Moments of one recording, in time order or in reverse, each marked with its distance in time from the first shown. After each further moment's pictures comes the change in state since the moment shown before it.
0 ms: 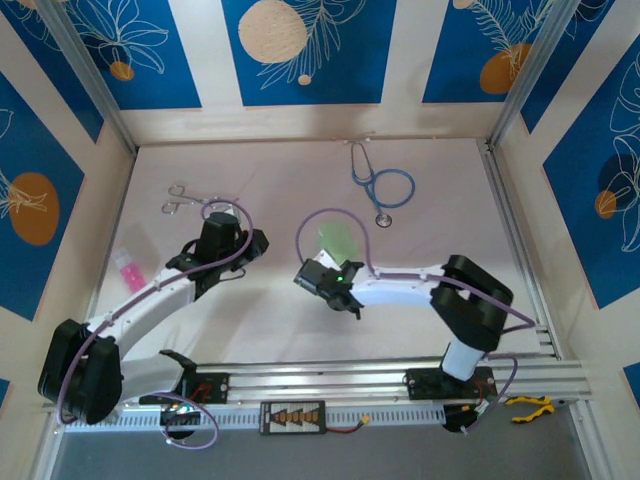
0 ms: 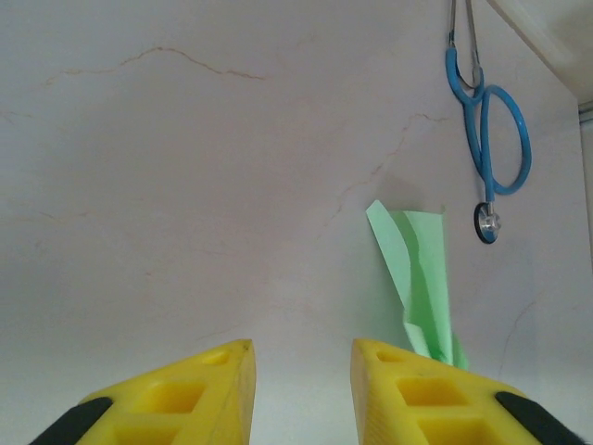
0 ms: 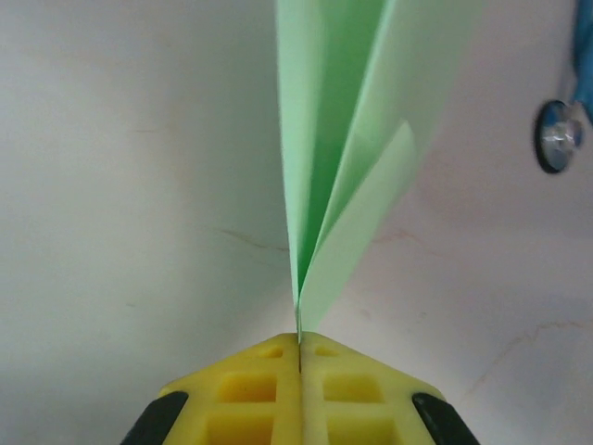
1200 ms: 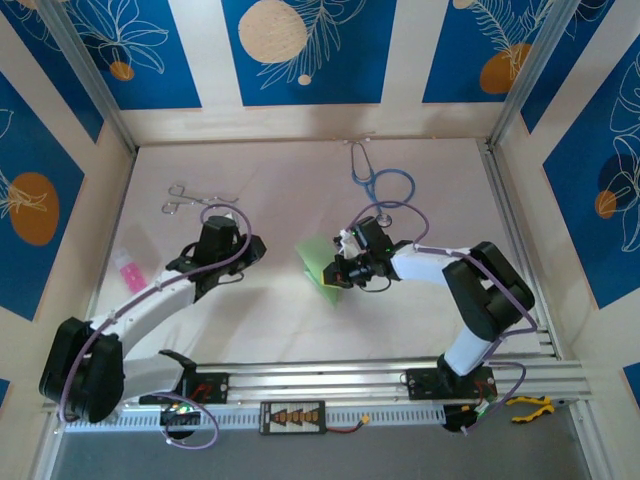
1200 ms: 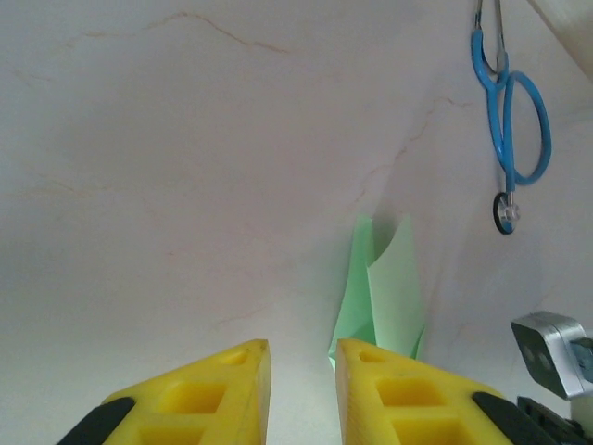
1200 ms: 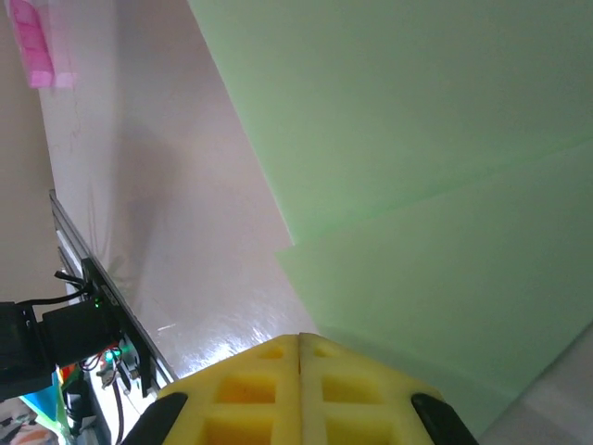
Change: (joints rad) left arm 0.022 0.025 -0.038 0.027 0.058 -0.008; right arm -0.475 -0.054 -0.203 0.494 -1.294 0.476
